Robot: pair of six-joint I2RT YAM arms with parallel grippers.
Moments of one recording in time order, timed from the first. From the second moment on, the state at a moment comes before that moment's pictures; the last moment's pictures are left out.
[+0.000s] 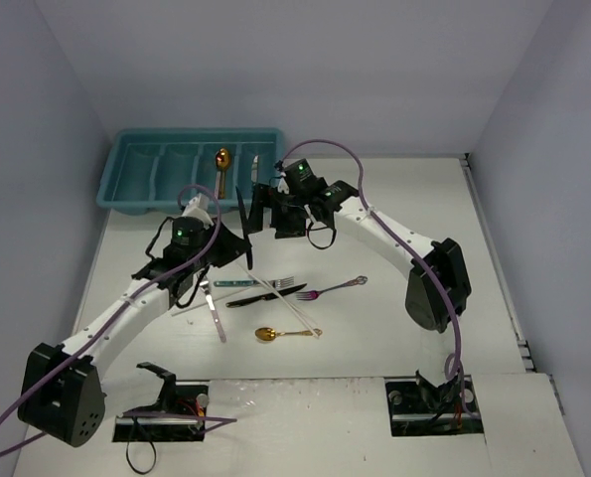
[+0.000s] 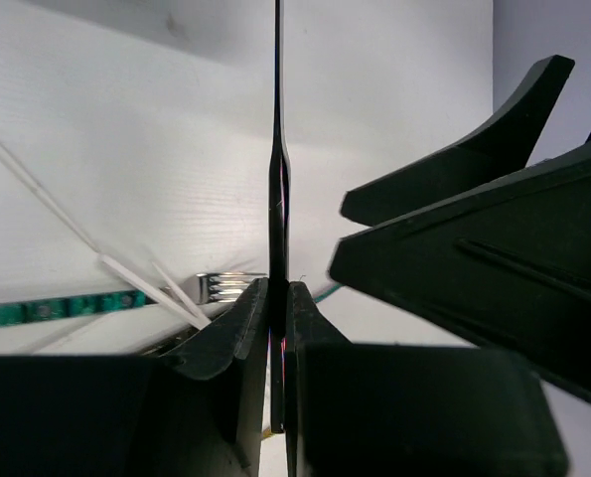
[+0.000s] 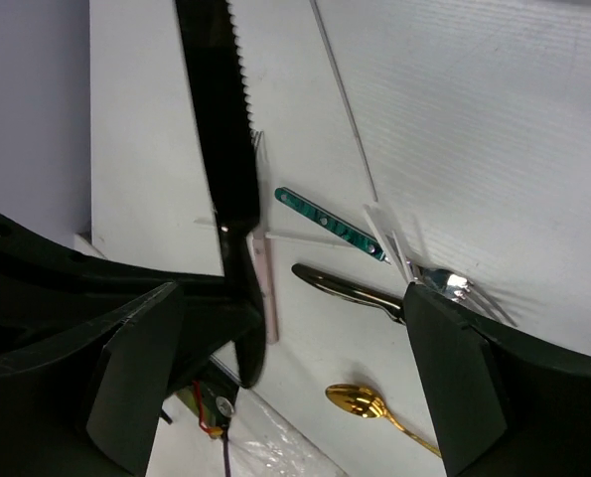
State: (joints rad) left arm -0.39 1.15 0.74 -0.07 0.17 -0.84; right arm 0.70 1.92 1.69 -0.55 -0.30 0.70
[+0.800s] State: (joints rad) left arm 0.09 1.71 1.68 -0.66 0.30 0.14; right arm 0.43 1.75 1.52 -0.53 -0.26 0.23
